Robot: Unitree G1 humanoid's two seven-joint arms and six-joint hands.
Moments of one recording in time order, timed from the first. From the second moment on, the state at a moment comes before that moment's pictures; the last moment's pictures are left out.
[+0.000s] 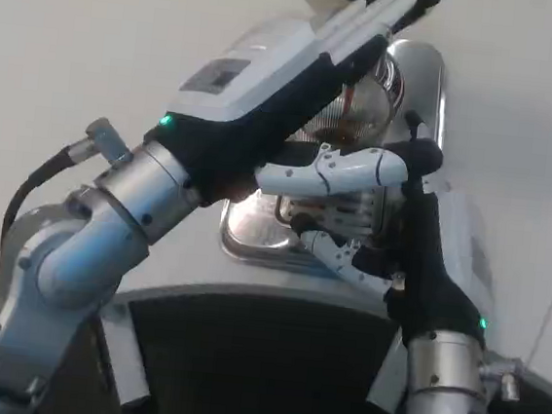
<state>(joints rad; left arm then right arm) -0.55 0.45 -0.18 -0.17 0.39 -0.18 -0.31 -0.21 0.06 0.23 -0.06 -0.65 0.12 -0.30</state>
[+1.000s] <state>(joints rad) -0.26 0.53 0.01 -0.21 0.47 -0.17 -0.18 -0.41 0.06 0.21 0.12 -0.60 0.12 -0.35</state>
